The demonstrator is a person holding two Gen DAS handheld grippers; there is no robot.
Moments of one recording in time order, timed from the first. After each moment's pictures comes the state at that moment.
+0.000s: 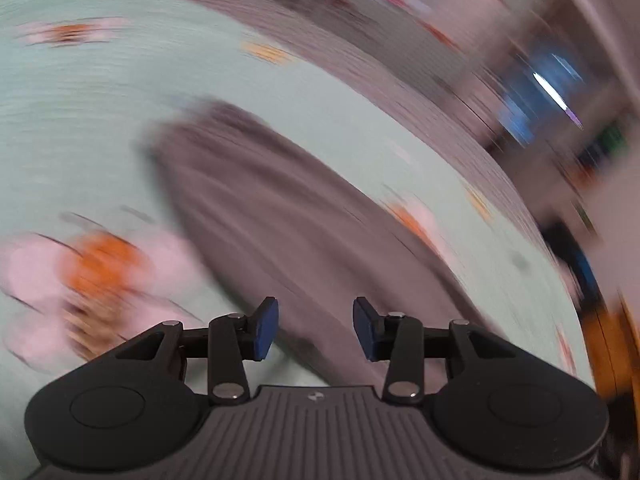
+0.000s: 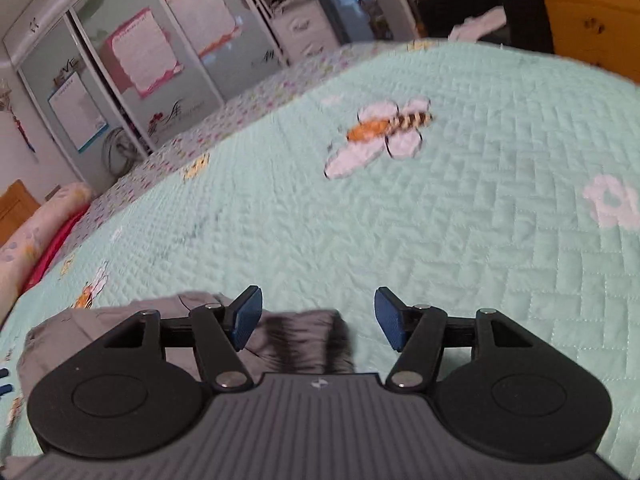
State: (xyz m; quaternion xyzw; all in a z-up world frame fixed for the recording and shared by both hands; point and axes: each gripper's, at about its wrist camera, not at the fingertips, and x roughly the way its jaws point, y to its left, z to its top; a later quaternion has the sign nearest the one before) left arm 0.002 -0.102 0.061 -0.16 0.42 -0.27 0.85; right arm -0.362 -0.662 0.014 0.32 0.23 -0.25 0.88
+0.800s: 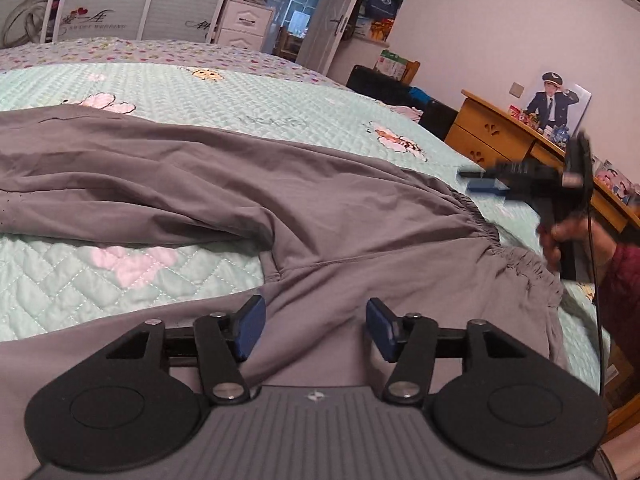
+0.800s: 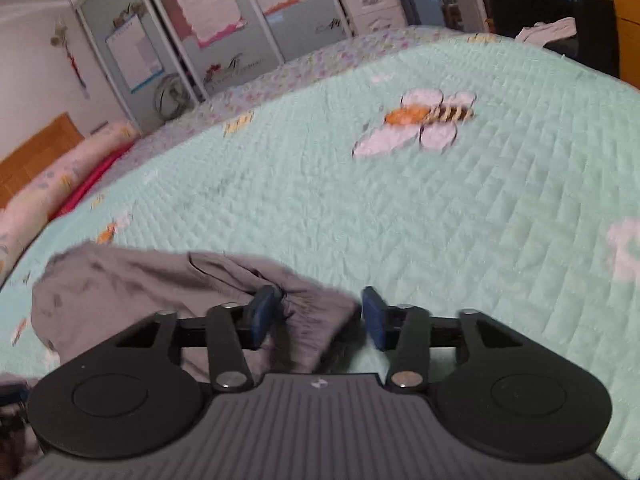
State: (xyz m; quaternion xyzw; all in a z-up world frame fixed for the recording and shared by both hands) left arm -0.188 -0.269 0.000 0.02 0.33 -0.52 0.79; right arm -0.382 -0.670 0.033 0.24 0.24 -0.19 0.92
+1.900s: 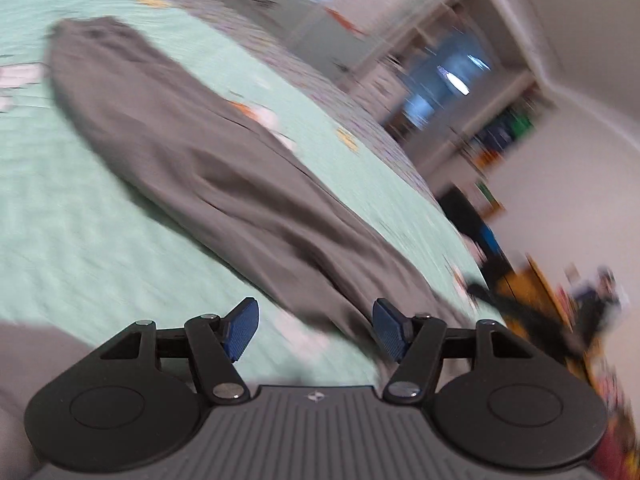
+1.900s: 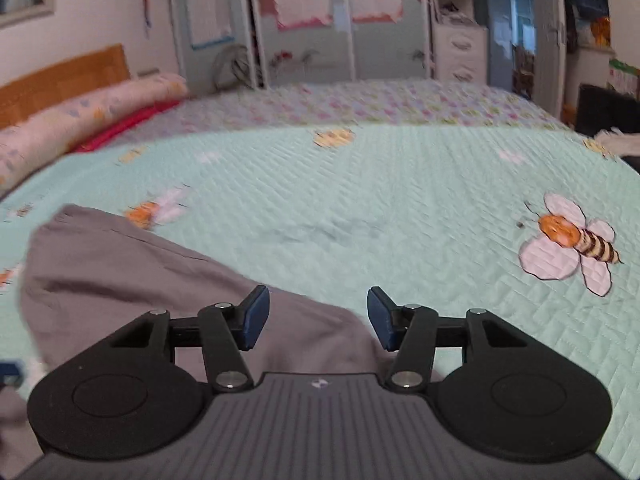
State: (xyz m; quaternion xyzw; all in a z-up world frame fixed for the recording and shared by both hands) left arm -0.117 -0.166 0.015 -0.25 0.38 -0.35 0.82; right arm -0.245 -0.561 0.073 0.11 0.27 -0.10 0.95
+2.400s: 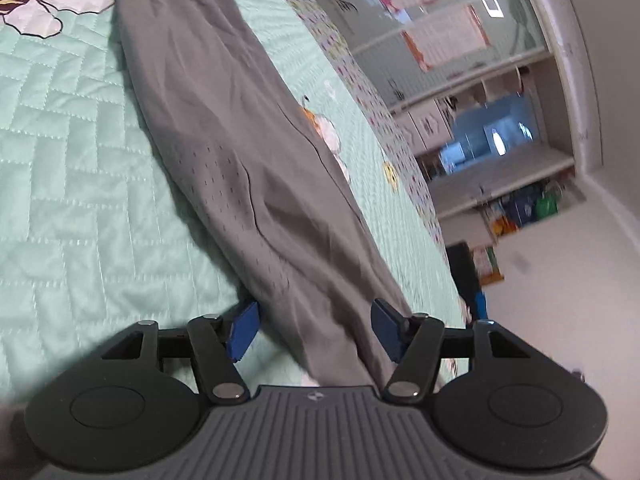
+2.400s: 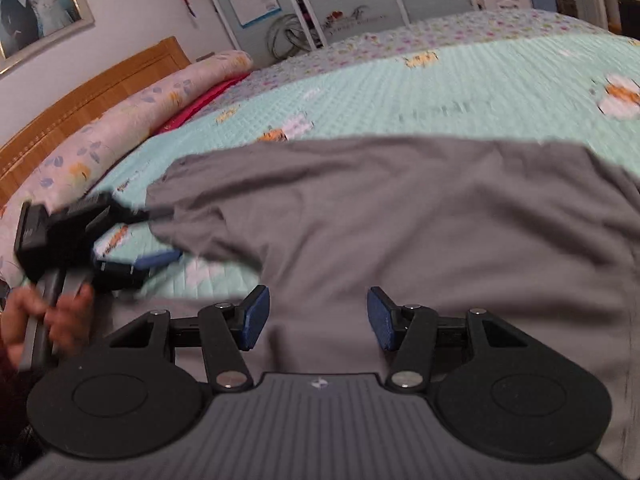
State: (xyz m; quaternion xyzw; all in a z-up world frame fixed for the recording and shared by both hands) left arm -0.083 -0.152 0.001 -0.37 0.43 -0.30 0.77; right arm -0.322 -0.466 0.034 0.22 0.31 -0.03 0.92
